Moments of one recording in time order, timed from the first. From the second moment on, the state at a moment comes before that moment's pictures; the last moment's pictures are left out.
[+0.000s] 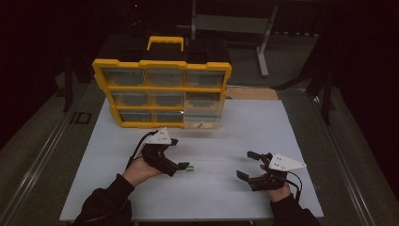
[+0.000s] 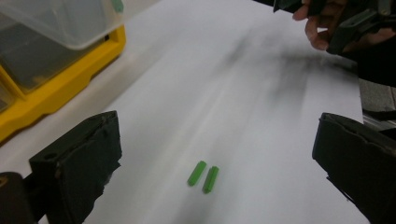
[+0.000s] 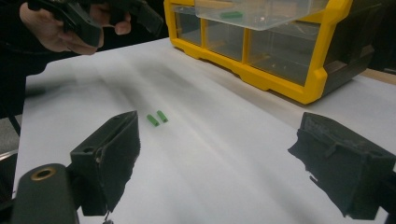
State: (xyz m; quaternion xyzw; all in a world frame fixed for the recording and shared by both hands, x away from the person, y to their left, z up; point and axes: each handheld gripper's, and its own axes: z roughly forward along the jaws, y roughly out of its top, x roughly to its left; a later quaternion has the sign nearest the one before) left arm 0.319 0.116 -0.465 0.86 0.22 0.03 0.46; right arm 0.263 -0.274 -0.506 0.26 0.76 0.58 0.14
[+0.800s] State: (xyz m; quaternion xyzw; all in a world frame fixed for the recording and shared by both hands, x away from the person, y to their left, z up) left arm 0.329 0.110 -0.510 0.88 0.21 0.01 0.43; right arm 0.264 -0.272 -0.507 0.26 0.76 0.58 0.14
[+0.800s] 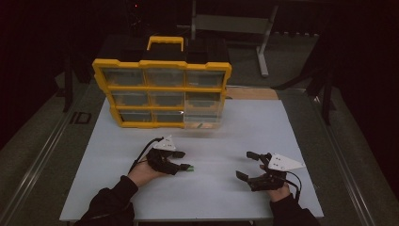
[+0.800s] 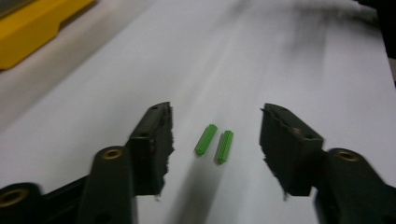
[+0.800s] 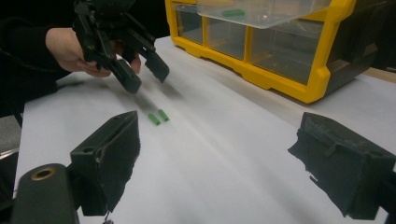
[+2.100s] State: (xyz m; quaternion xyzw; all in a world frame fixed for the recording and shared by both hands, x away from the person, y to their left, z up) left arm 0.341 0.084 -0.531 0.91 0.19 -0.01 0.37; right arm 0.264 -0.273 -0.507 0.26 0.76 0.58 0.14
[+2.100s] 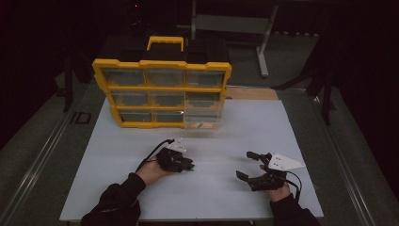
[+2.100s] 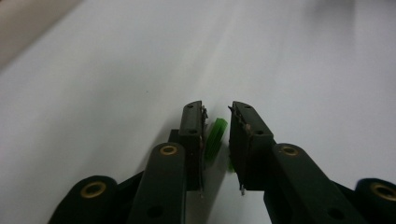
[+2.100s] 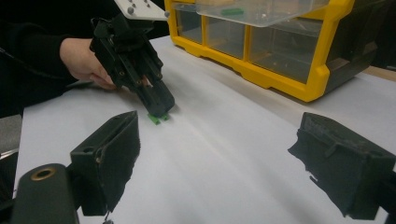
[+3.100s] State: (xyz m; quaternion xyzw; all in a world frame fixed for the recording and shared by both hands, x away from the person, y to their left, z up) left arm 0.340 0.095 -0.513 0.91 0.20 0.01 0.37; right arm 0.264 -0.274 -0.506 0.26 0.76 0.58 0.14
